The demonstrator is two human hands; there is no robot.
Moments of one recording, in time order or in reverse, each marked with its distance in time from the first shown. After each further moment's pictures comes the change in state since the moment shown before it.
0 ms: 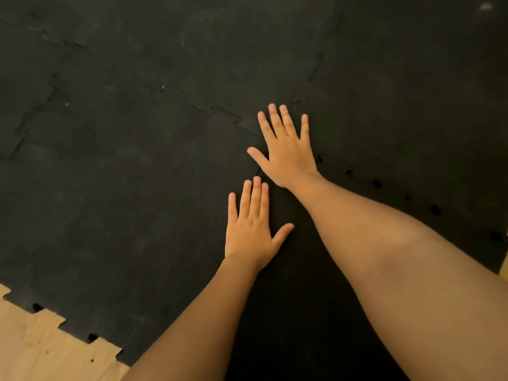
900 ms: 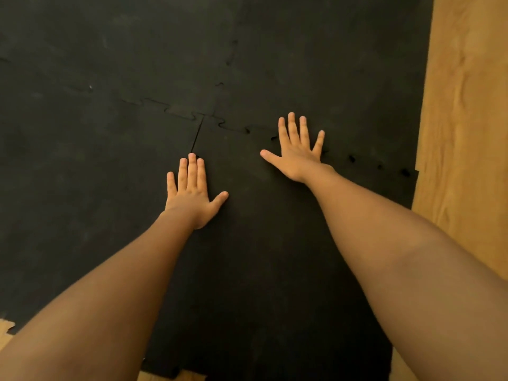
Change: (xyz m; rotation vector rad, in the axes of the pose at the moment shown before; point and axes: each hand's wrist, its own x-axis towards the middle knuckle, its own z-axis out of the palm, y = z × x) left_hand 0.006 0.008 -0.018 0.100 -0.238 -0.023; right_hand -0.120 0.118 0.002 0.301 -0.334 0.374
